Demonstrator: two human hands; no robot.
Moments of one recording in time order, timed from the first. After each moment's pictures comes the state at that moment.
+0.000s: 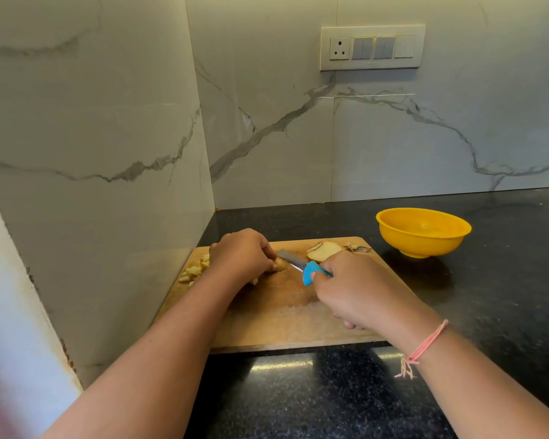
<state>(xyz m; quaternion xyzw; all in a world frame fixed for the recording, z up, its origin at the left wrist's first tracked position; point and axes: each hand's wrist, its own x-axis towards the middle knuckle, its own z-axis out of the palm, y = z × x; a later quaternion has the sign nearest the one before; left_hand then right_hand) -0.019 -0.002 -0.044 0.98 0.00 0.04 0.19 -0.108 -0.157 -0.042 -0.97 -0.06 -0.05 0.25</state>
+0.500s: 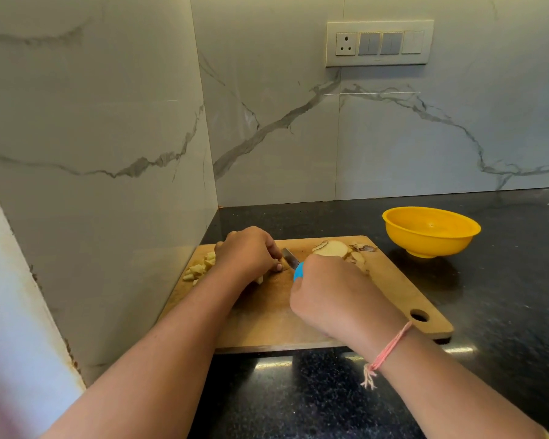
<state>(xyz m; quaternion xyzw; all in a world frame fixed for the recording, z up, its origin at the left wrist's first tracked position) -0.013 -0.002 -0.048 0.97 0.01 0.04 0.22 -0.116 -0.119 -0.034 -0.98 -0.07 -0.05 0.16</state>
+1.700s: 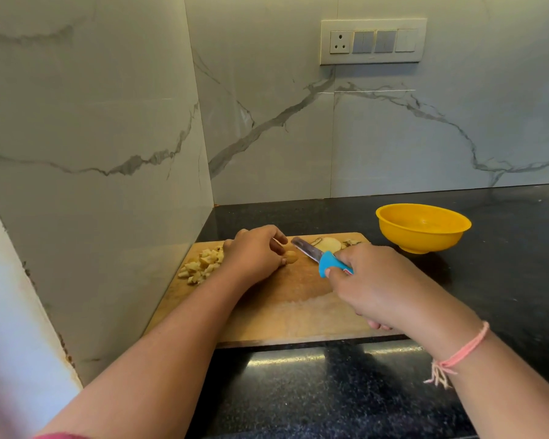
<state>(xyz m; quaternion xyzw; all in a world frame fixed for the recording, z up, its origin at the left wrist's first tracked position) -0.007 -0.010 -0.063 0.96 -0.06 0.09 0.24 -0.126 -0.170 -0.030 -0.98 -0.05 -0.08 0.20</state>
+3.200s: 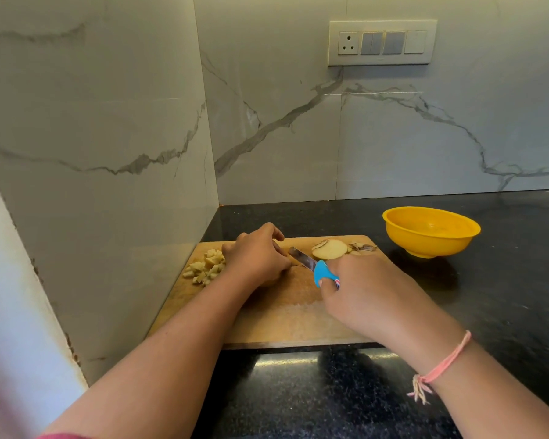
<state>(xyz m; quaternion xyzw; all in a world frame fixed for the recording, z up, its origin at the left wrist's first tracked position) -0.007 -0.011 -0.065 0.97 -0.01 0.10 0.24 -0.119 -0.154 -0.038 -0.99 -0.08 -0.11 0.10</state>
